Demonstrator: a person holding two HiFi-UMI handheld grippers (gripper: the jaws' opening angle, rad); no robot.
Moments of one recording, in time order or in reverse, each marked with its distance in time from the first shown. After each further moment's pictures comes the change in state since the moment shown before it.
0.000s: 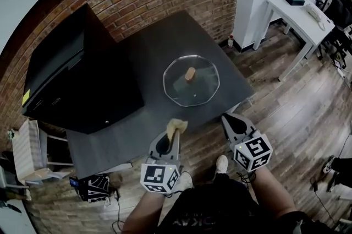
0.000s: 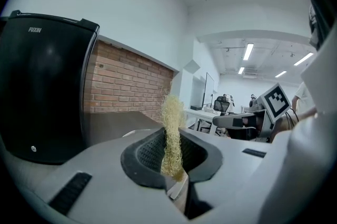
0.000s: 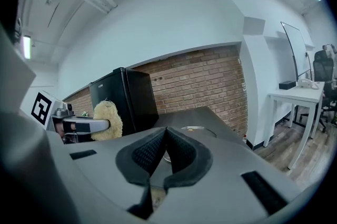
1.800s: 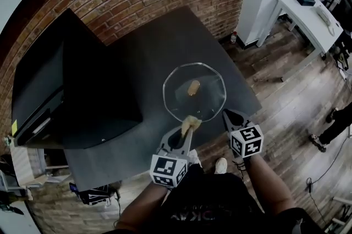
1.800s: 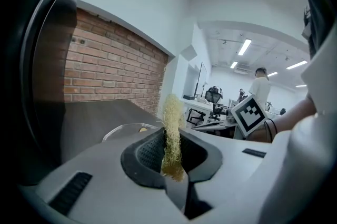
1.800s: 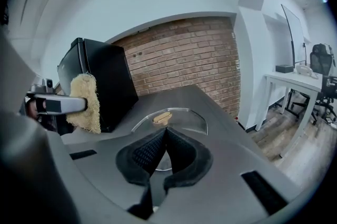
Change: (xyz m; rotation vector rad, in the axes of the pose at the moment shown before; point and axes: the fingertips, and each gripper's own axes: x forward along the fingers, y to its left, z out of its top) left arm 0.139 0.035 -0.016 -0.015 0.149 -0.140; right arm 0.141 -0.107 -0.064 0.059 0.224 -0.095
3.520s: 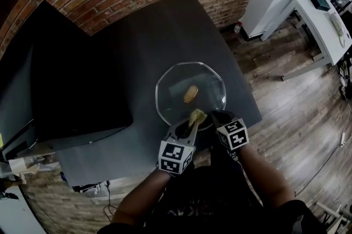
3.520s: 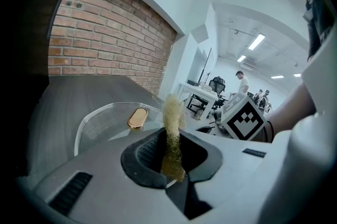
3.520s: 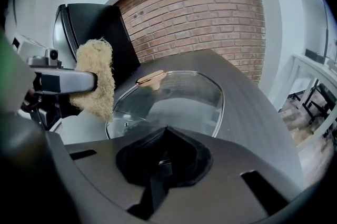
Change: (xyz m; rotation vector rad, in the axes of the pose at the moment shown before) left arm 0.121 0.032 -0.055 -0.116 0.191 -0.017; right arm 0.109 -0.031 -0.077 -0.066 0.356 0.160
